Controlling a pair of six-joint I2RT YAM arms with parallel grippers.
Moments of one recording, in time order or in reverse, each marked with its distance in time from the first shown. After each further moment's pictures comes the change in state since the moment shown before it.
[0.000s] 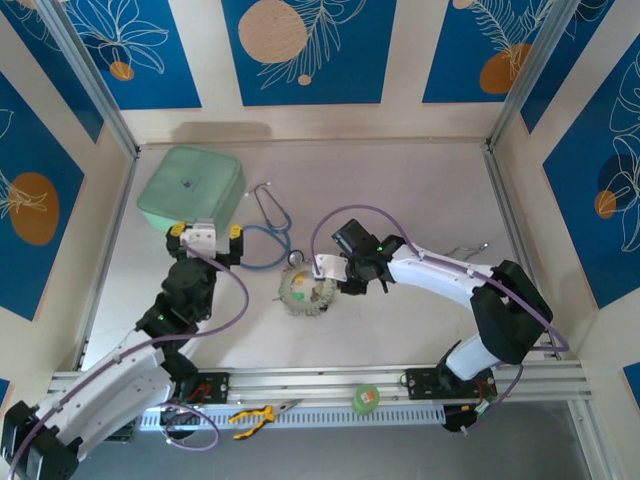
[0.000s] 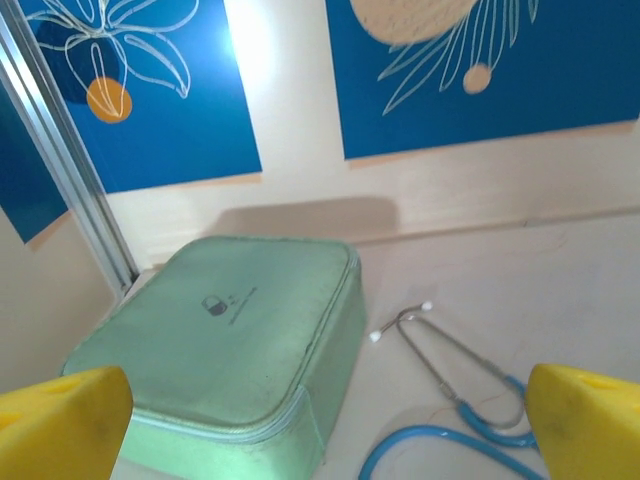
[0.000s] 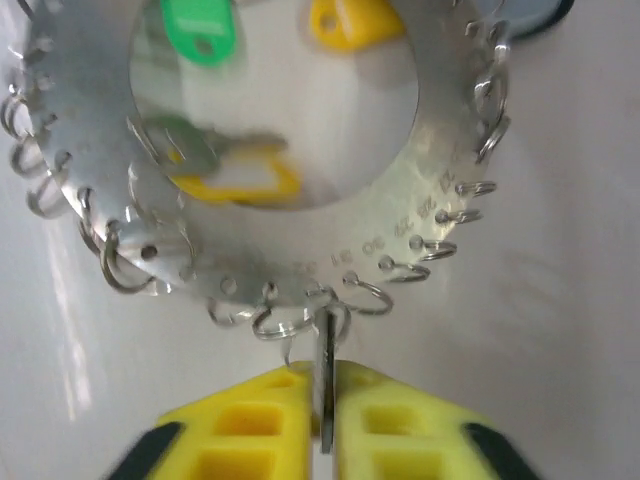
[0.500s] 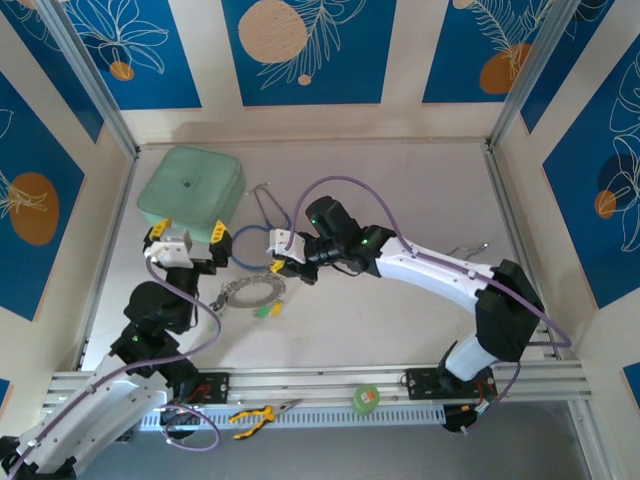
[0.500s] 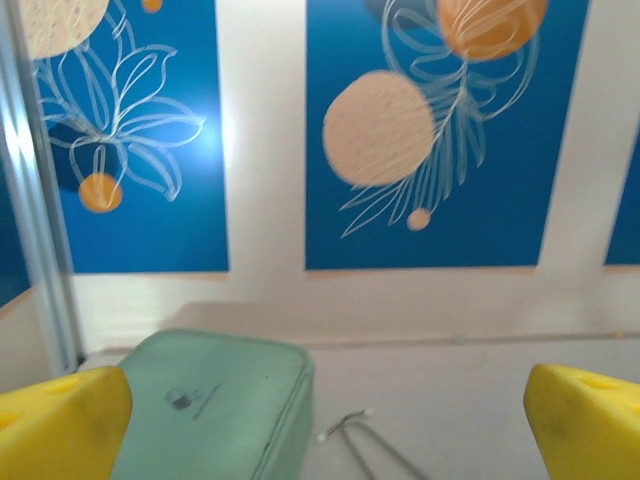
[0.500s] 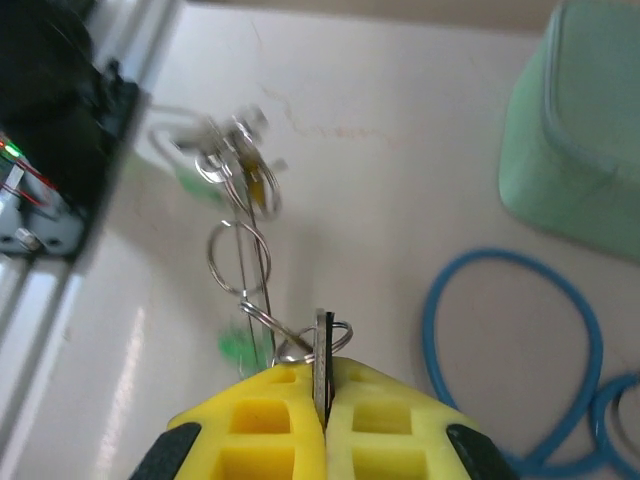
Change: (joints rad) left arm -0.055 -0.257 0.032 -0.036 0.051 -0.005; right arm 0.113 0.051 0.220 0.307 -0.464 0.223
